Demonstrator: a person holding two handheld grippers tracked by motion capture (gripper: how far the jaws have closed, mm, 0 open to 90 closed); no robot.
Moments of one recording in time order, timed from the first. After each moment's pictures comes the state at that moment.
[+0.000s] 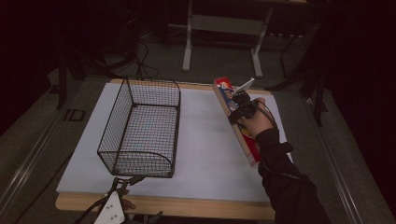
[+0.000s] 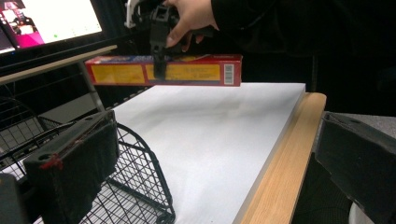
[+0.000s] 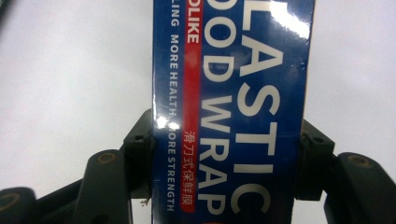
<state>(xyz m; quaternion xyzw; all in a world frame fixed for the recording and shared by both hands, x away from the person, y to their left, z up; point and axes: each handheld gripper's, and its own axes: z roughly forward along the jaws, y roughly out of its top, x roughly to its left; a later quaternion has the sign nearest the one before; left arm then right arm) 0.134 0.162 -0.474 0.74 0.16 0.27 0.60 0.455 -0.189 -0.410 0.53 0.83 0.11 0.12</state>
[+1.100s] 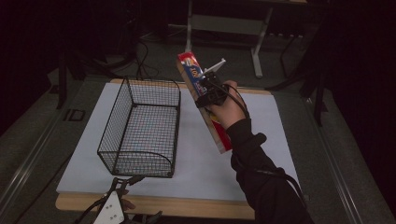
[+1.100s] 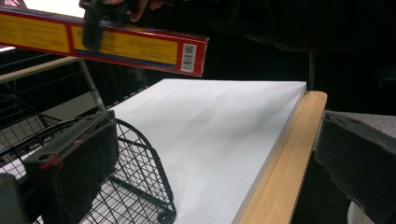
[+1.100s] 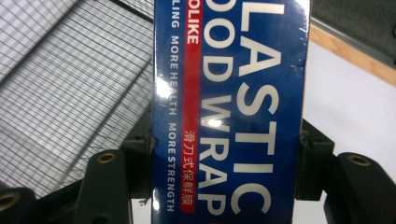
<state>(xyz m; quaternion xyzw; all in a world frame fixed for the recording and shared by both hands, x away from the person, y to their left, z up) 0.134 0.164 -0.475 0.74 0.16 0.27 0.60 0.428 -0.082 -0.340 0.46 0.85 0.22 0.16</state>
